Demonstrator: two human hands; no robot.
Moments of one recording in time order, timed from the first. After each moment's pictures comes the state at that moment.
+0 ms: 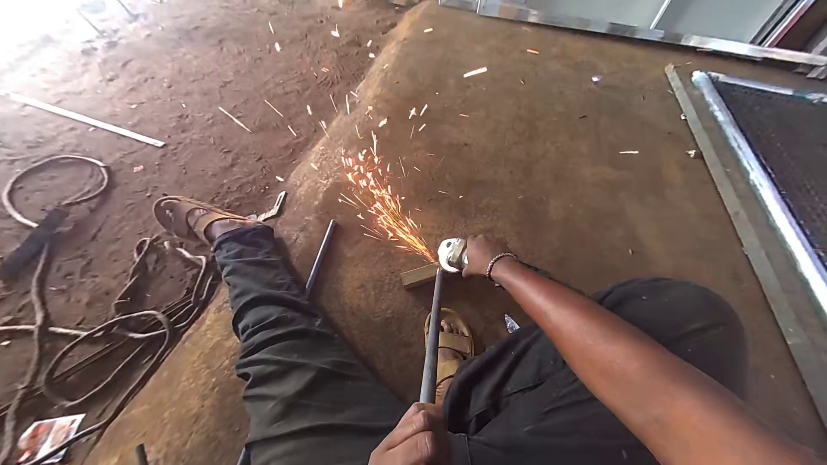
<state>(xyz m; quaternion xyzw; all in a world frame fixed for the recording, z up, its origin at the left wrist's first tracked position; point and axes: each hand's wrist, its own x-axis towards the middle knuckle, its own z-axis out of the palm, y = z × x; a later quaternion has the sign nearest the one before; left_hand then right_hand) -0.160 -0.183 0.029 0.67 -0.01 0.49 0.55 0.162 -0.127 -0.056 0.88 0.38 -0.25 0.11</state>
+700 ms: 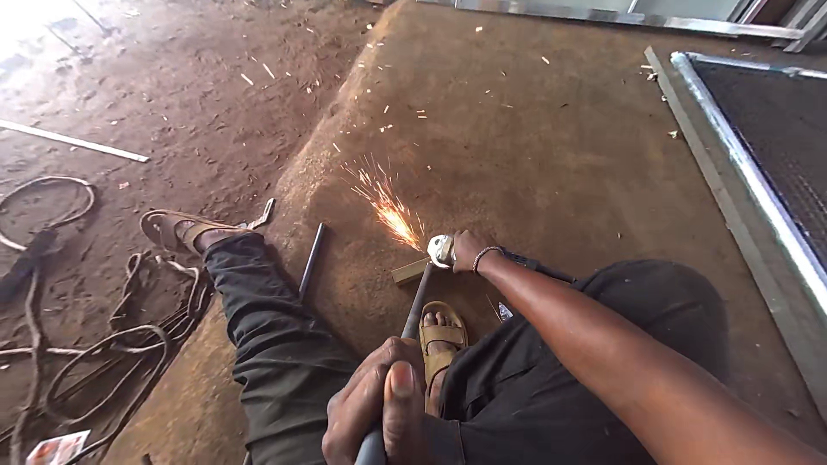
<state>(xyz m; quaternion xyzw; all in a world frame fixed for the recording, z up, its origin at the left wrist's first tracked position) -0.118 -0.165 0.068 0.66 0.10 0.54 0.52 0.152 -0.137 -0.043 0.88 0.39 -0.25 0.11</state>
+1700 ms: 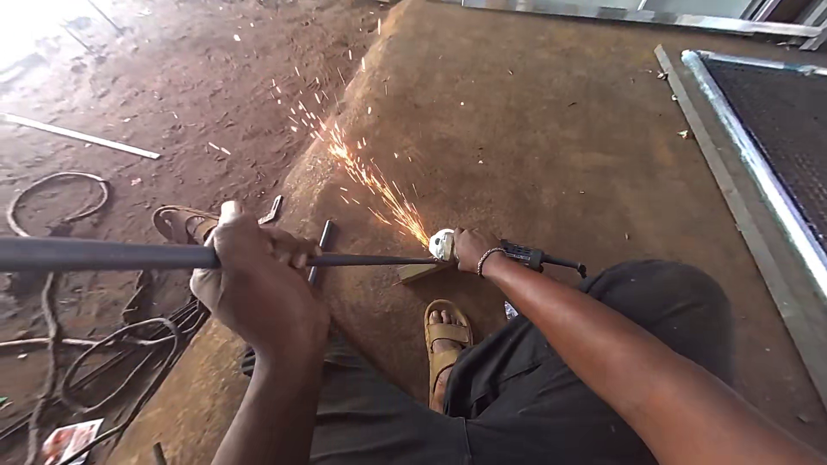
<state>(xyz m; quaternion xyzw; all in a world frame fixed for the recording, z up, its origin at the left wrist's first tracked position) -0.089 -0.038 0.112 0.47 0.31 0.60 0.57 0.143 -0.135 -0.046 0.88 0.42 -0.21 0.11</state>
